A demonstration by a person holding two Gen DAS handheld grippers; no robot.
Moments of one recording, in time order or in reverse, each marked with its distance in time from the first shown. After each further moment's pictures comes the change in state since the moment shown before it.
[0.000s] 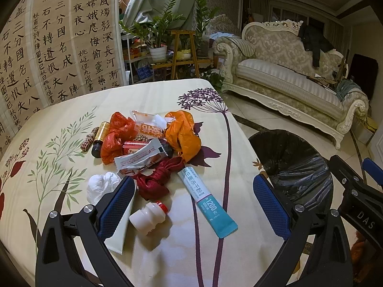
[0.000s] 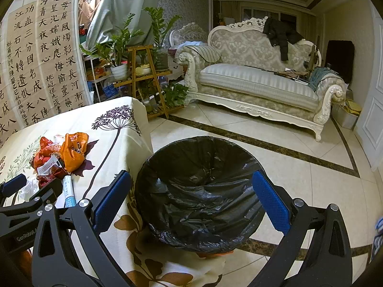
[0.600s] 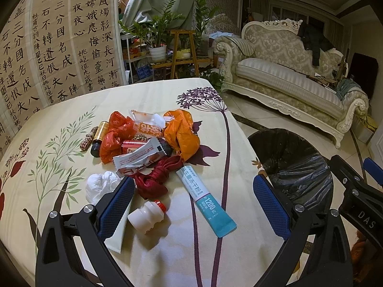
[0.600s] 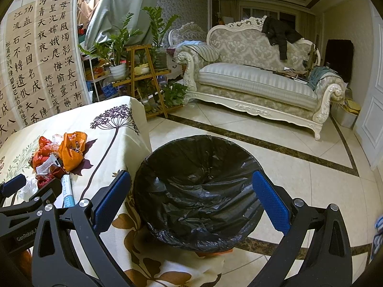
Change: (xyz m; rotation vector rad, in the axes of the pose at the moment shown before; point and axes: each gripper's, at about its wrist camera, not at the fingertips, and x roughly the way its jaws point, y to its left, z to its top) left arm 0.000 0.000 0.000 0.000 0.001 0.000; right arm 0.001 0.000 0.000 0.000 0.004 0.000
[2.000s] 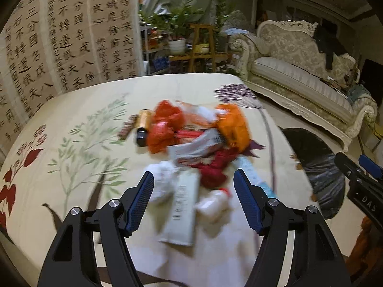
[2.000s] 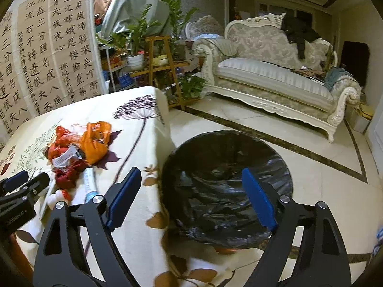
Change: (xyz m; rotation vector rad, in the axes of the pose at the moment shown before) left arm -0.018 0.070 -0.011 -0.060 0.051 0.064; right arm 0.000 0.040 -0.005 -0.068 0.049 0.104
